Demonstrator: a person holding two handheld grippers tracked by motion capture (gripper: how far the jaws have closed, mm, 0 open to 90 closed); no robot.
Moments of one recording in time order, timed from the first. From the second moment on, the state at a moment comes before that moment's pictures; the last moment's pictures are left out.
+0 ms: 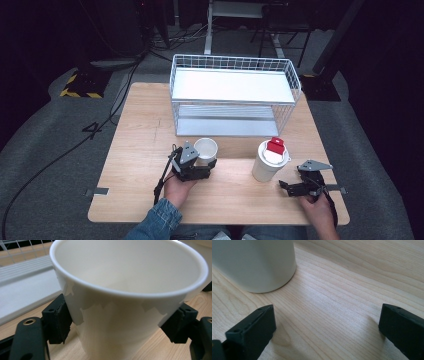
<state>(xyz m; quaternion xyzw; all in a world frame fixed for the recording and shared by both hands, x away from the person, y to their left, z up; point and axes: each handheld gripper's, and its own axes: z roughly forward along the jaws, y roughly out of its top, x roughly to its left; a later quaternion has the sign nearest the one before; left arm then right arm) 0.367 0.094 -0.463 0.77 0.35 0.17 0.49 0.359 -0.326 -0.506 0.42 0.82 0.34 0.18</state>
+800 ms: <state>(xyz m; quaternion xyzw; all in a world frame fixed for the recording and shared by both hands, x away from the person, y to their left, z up) 0.398 0.078 -0.428 0.77 0.35 0.17 0.50 0.359 -0.326 -0.506 0.42 0.82 0.34 0.18</state>
